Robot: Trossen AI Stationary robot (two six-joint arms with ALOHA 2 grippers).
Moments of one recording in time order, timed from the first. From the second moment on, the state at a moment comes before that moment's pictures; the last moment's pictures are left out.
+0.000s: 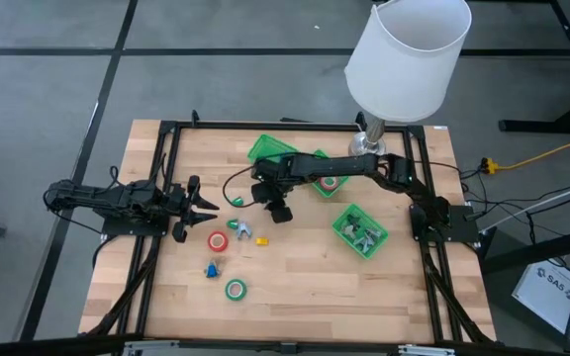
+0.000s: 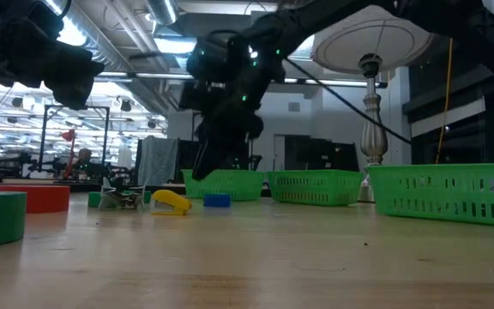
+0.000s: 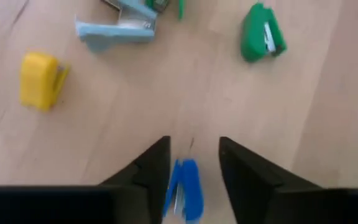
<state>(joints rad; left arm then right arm) -0.09 0.02 0.02 -0.02 -0.01 -0.17 -0.12 2.30 1.85 -0.67 -0.23 -0.44</state>
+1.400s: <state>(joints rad) -0.09 0.02 0.02 -0.02 -0.01 -0.17 -0.04 2.28 1.72 -0.64 0.01 -0.40</state>
